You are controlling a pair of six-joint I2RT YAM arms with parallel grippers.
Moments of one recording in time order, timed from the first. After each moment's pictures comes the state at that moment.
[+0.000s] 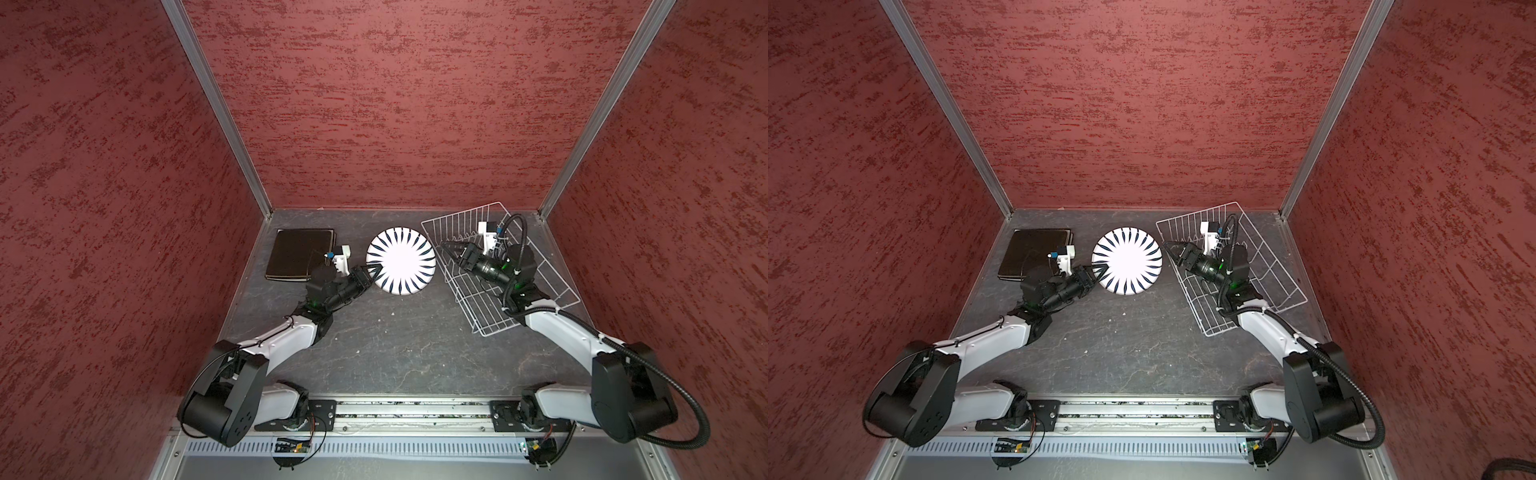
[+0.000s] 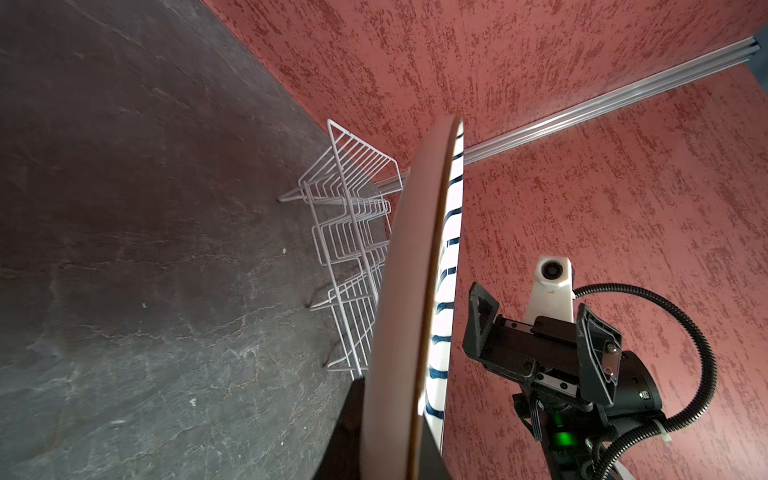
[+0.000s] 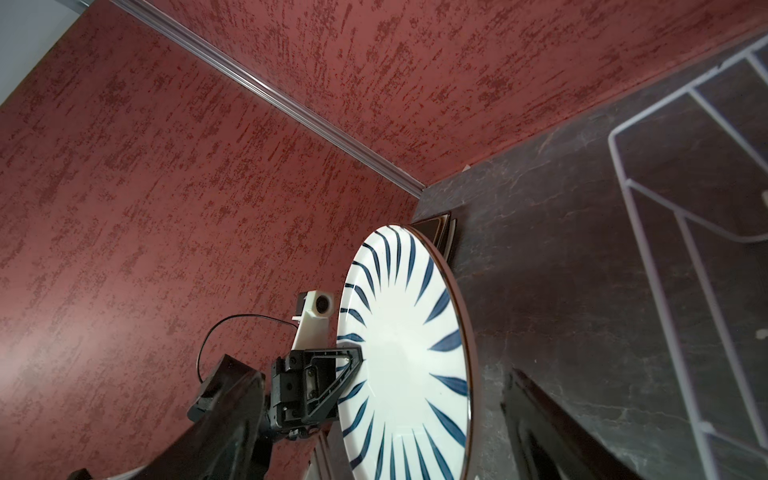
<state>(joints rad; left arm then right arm) -0.35 1.28 0.49 0.64 0.45 -1.12 0.27 1.30 0.71 0.56 -0.64 0.98</state>
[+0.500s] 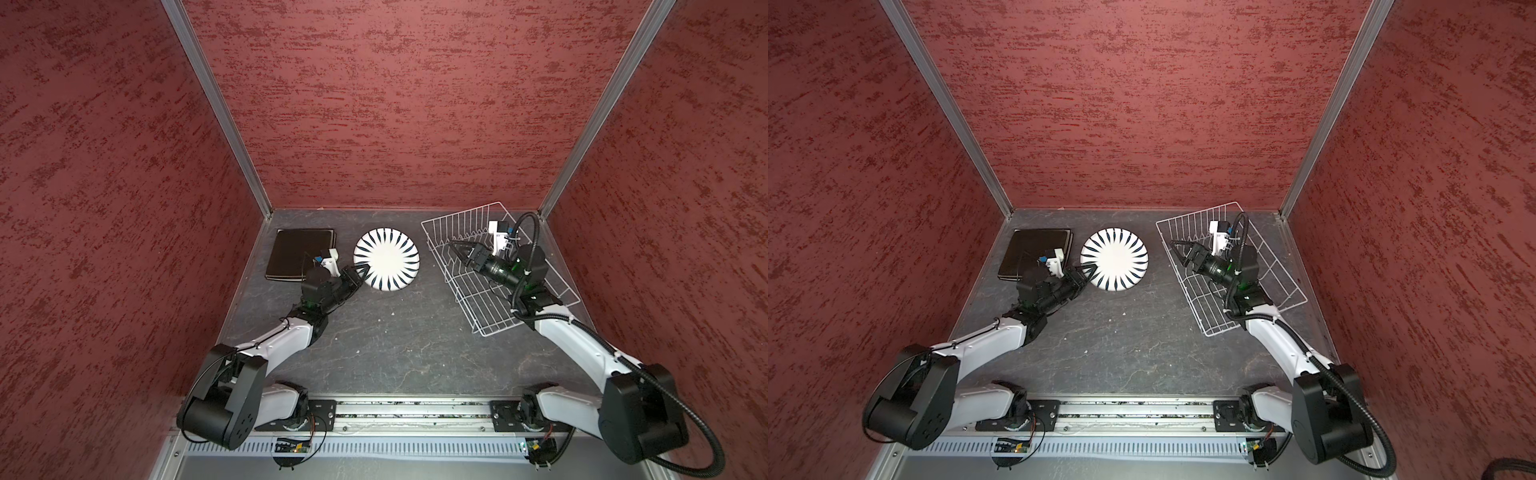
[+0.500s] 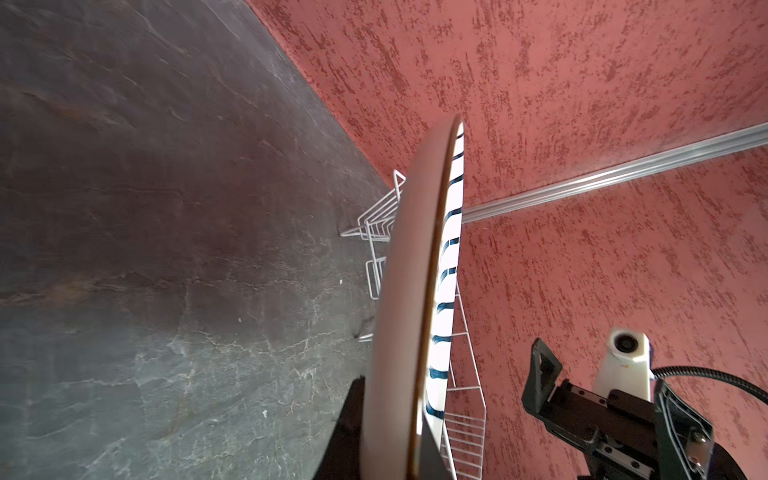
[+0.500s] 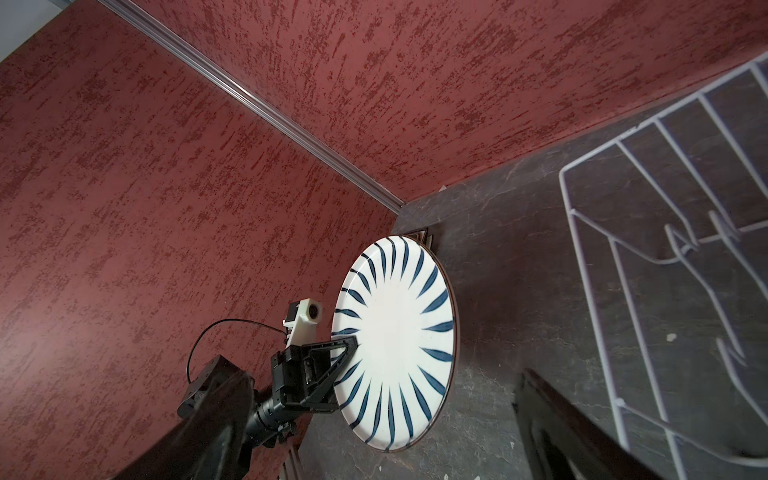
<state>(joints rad) -0.29 1.29 0.47 0.58 0.33 -1.11 0.22 1.20 0.71 0.41 -0.60 0.87</state>
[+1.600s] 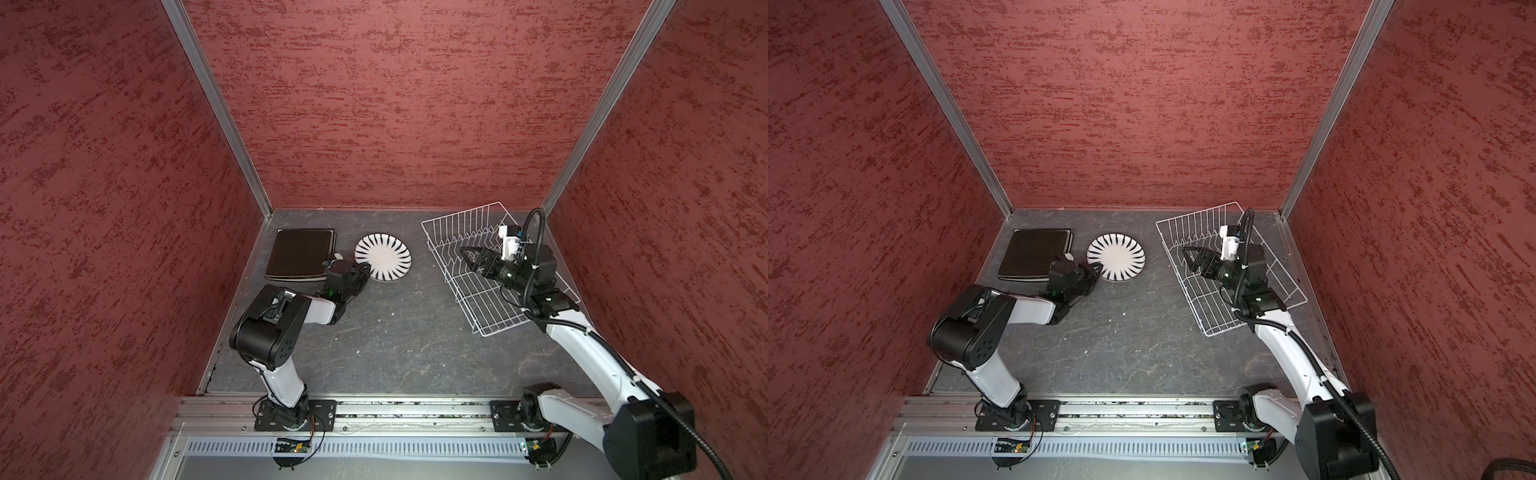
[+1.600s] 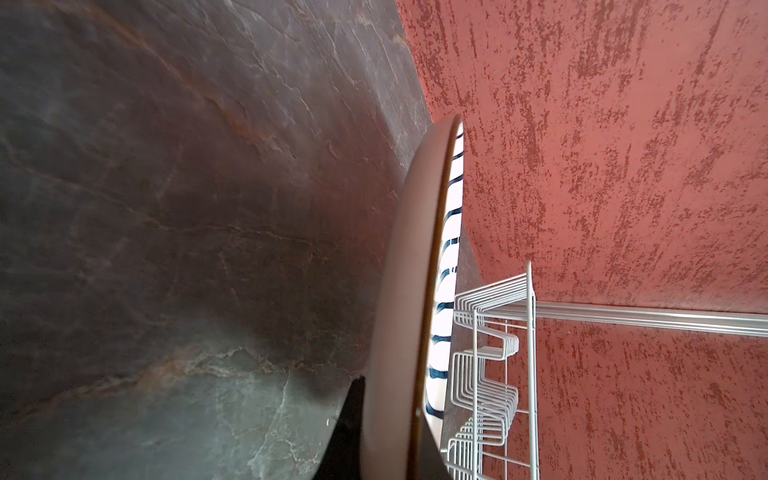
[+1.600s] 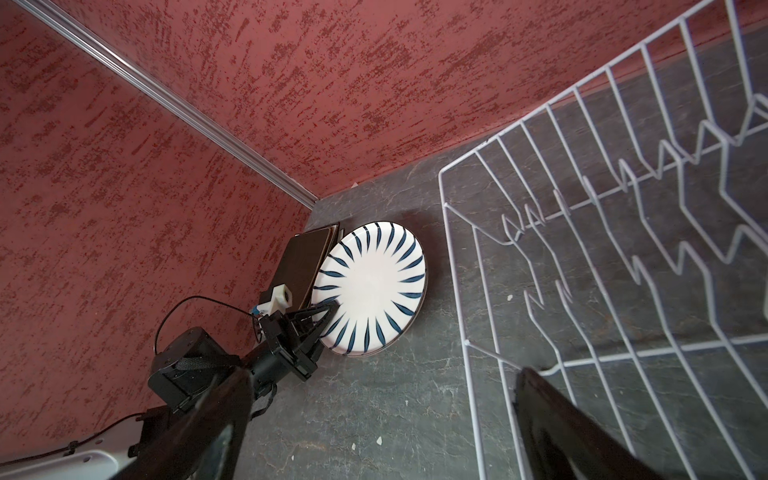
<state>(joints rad) -0.34 1.74 0.64 0.71 0.07 -1.28 0.18 1.08 0.77 0.02 -0.46 0.62</state>
